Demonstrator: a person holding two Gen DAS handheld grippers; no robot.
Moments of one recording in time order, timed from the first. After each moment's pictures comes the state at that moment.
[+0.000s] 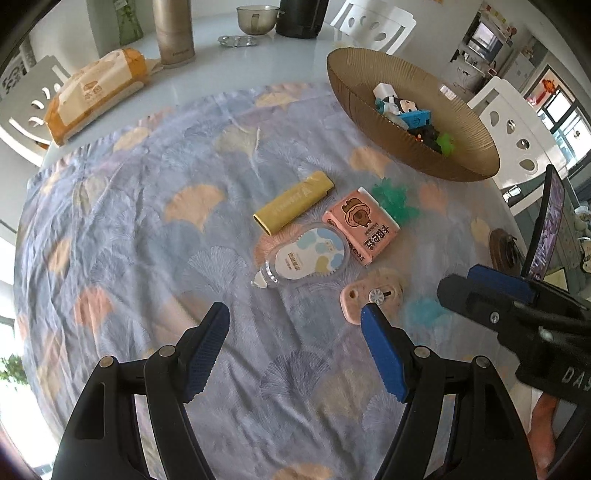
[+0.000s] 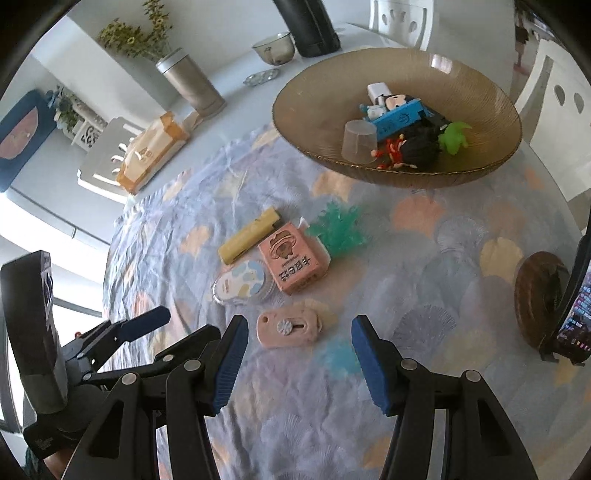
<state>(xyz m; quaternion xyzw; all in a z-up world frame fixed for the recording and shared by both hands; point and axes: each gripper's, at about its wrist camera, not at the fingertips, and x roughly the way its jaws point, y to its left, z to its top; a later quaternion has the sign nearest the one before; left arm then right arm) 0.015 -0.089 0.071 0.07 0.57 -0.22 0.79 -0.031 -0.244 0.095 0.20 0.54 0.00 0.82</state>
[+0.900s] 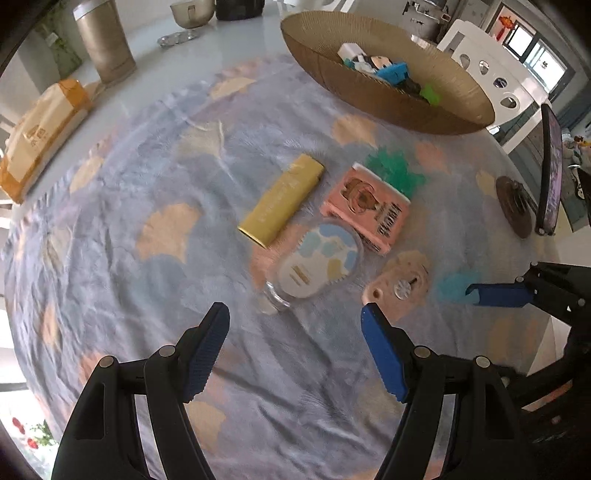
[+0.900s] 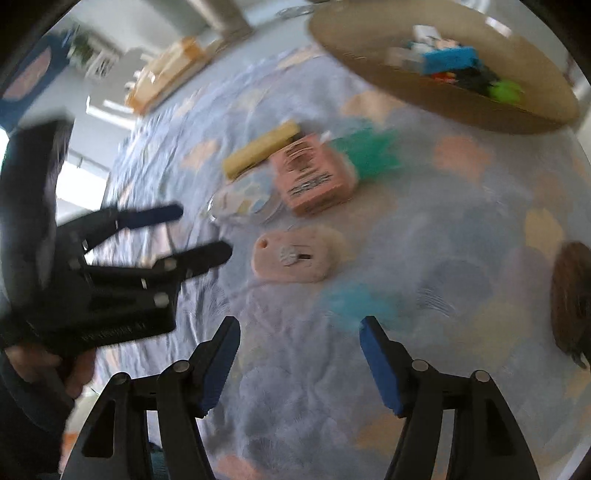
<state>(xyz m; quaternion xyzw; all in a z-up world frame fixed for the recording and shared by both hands) 0.047 -0.104 0.048 0.16 0.57 -0.29 0.75 -0.030 -0.216 0.051 0.13 0.62 0.07 0.77</state>
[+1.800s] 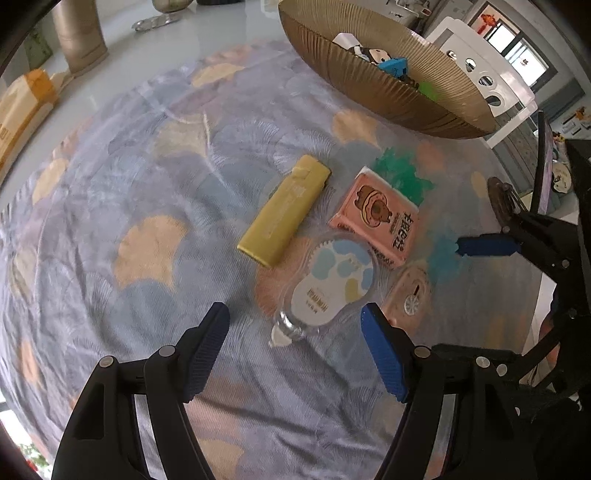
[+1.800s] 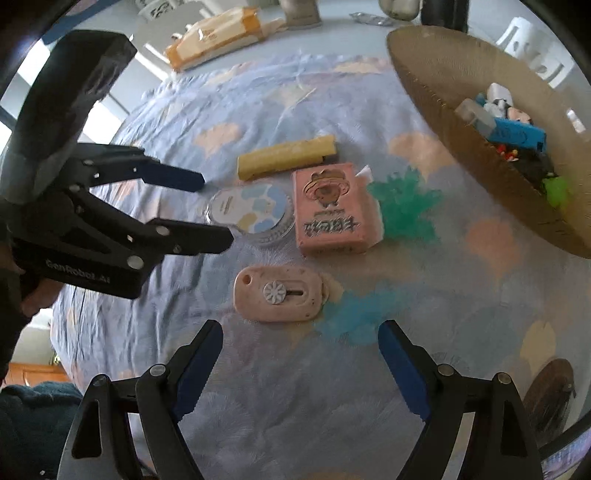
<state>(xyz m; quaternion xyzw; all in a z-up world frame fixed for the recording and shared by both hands) 0.080 -0.117 0.024 0.15 0.60 -0.35 0.71 -0.001 -0.217 0.046 0.01 0.60 0.13 0.79</state>
